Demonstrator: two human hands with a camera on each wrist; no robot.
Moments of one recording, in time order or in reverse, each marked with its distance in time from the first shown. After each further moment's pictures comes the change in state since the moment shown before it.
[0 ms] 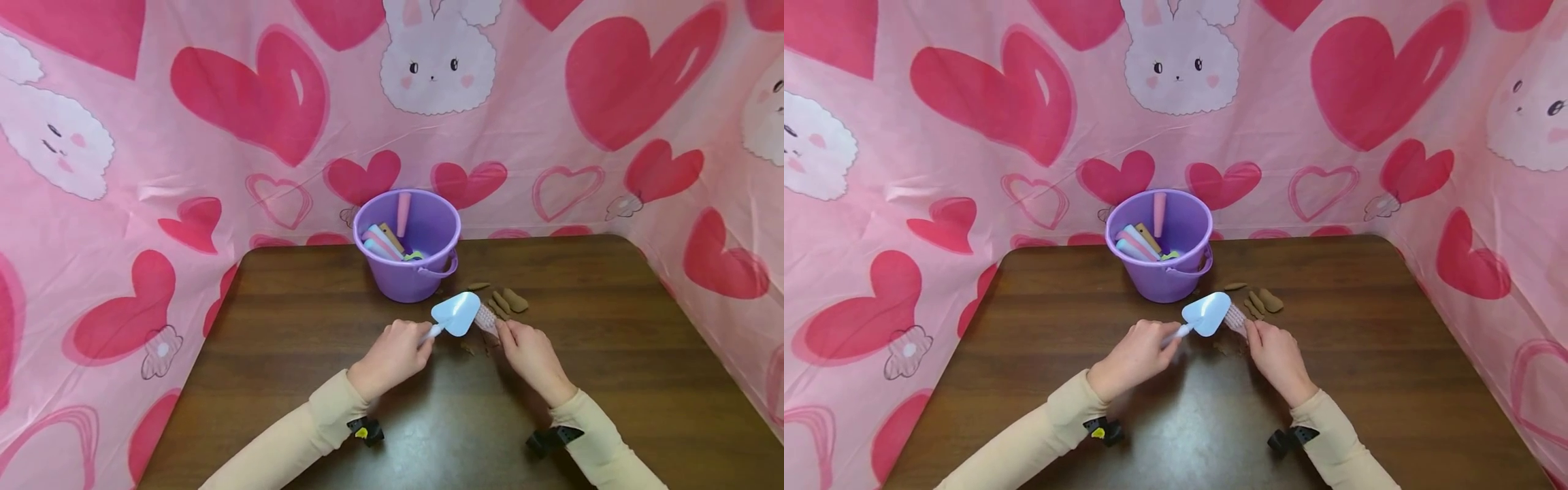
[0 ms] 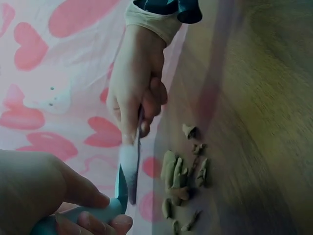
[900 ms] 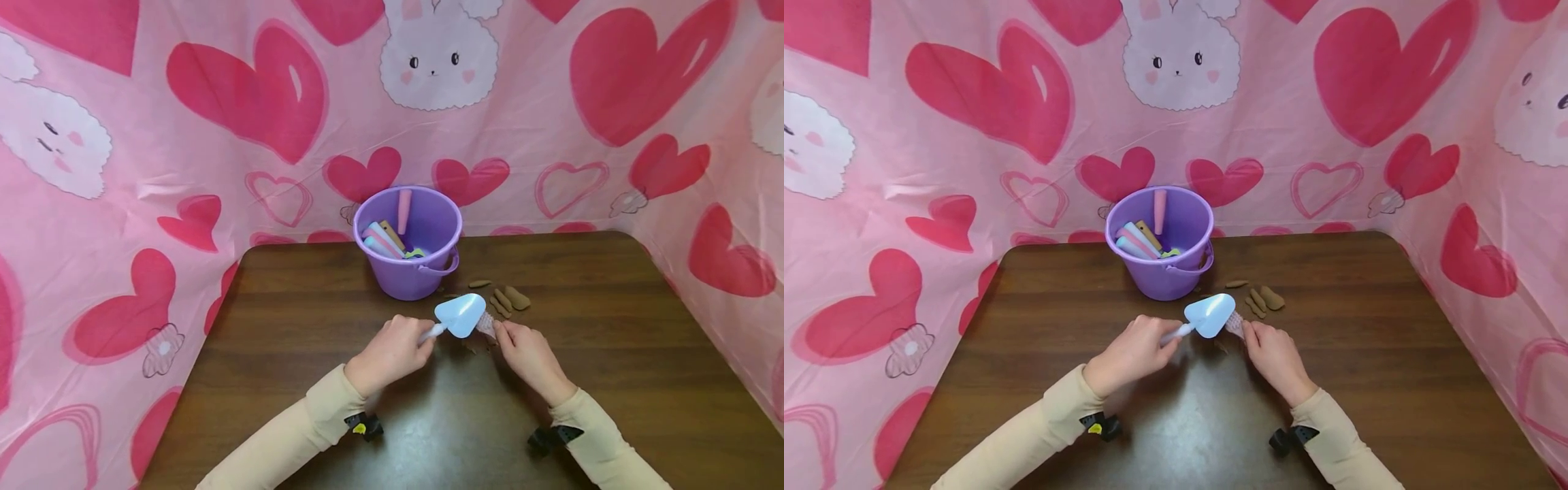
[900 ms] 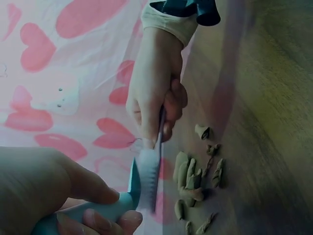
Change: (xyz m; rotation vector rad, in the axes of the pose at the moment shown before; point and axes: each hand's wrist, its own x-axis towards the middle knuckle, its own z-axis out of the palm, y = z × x) left_hand 0.005 0.003 -0.011 -0.036 -0.078 -0.006; right_hand 0.000 0.002 0.006 0.015 -0.061 -0.026
